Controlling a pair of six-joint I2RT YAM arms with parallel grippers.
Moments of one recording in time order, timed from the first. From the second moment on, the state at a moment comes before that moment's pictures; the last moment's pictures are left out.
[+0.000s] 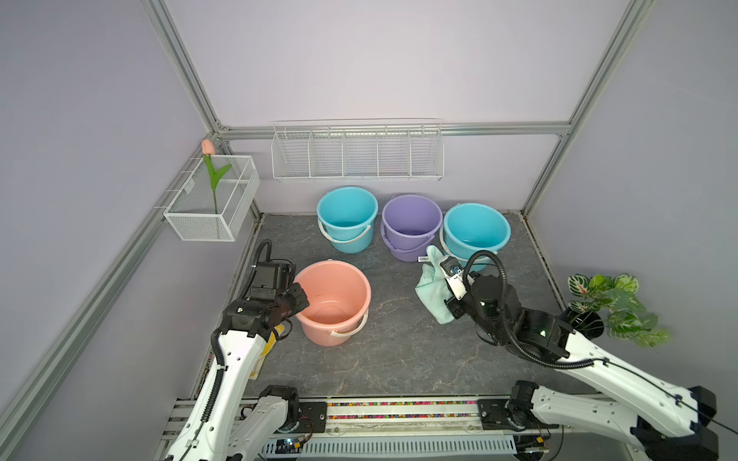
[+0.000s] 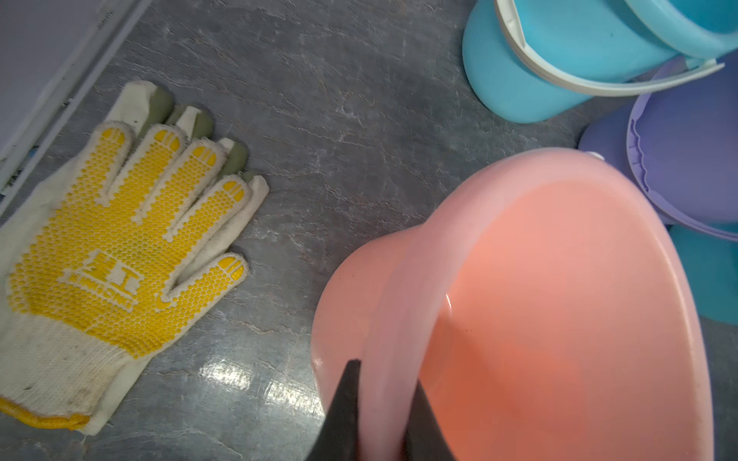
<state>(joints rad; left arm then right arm) -0.17 0.94 1.00 -0.97 -0.06 -0.60 0.97 0.94 0.96 -0.46 0.51 -0.12</state>
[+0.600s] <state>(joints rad) 0.07 1.09 1.00 -0.78 -0.12 -0.73 0.95 0.90 0.96 -0.48 0.45 -0.10</state>
